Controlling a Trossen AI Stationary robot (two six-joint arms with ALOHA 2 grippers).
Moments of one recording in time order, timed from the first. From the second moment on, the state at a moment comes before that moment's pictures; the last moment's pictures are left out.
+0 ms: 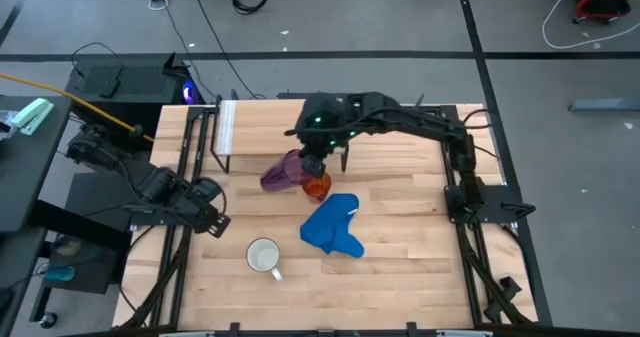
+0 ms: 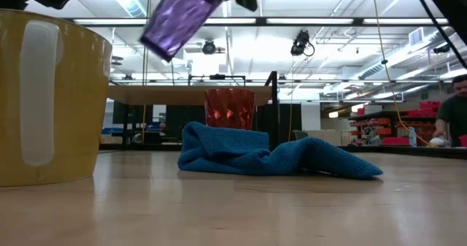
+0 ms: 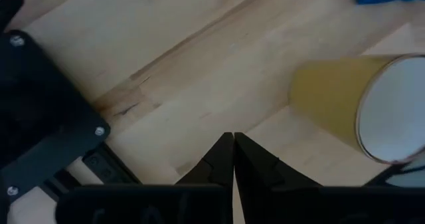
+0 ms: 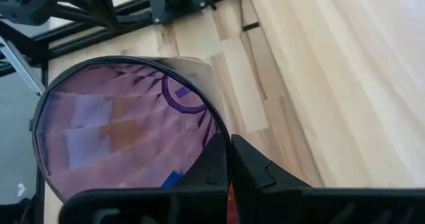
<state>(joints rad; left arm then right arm) -0.56 0.98 0.96 -1.28 -0.13 -1.55 -0.11 2.03 2.33 -1.17 -0.11 0.22</state>
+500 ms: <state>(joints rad) -0.65 0.97 0.96 -1.30 -0.23 -1.65 -0.08 2.20 2.33 -1.11 -0.11 0.17</state>
